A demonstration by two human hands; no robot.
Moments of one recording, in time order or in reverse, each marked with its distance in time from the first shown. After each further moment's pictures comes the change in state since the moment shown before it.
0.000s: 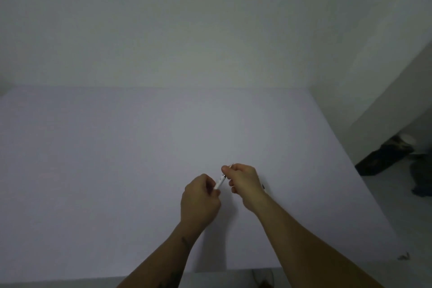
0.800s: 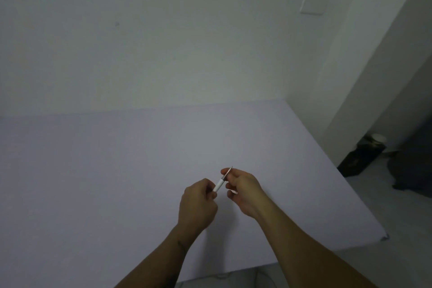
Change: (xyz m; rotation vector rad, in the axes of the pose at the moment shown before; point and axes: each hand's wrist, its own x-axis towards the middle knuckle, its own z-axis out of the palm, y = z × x) left_hand -0.013 0.017 -0.024 0.071 -0.061 0.179; right_hand -0.039 -0.005 -0.011 0.283 0.003 0.041
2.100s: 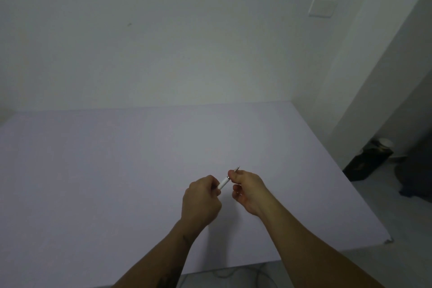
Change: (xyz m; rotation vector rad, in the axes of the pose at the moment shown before) left_hand -0.008 0.003 -0.009 0.079 0.020 0.037; right_hand -0.007 -0.001 0.000 0.093 0.010 0.103
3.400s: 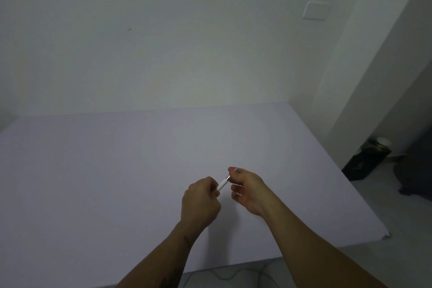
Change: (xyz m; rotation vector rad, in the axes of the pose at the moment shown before) left_hand -0.008 -0.001 -0.003 0.016 0.016 -0.006; right_hand -0.014 -0.001 -0.006 -0.003 -0.117 -0.002
